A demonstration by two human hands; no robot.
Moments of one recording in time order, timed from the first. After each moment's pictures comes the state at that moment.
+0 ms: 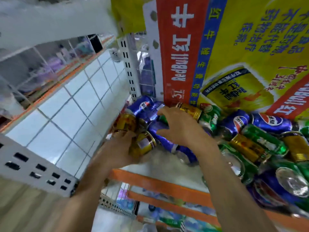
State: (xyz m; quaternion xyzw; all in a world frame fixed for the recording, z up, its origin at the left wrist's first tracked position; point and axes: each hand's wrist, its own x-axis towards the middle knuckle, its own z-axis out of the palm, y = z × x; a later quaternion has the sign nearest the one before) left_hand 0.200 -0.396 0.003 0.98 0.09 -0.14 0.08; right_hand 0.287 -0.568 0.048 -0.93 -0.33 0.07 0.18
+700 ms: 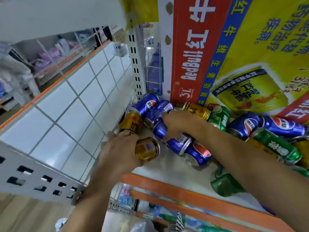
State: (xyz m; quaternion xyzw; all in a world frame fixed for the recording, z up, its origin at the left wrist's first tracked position) left_hand 0.198 -0.385 0.006 0.99 0.10 -0.08 0.09; right_hand 0.334 -0.523 0.033 -0.89 -0.39 0.19 -0.12
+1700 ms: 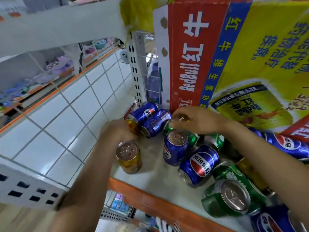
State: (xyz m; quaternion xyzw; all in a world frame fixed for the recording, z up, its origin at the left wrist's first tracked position) left_hand 0.285 -0.374 0.016 0.93 0.32 -0.16 0.11; right_hand 0.372 -0.593 0.066 -0.88 -0.41 0.19 0.18
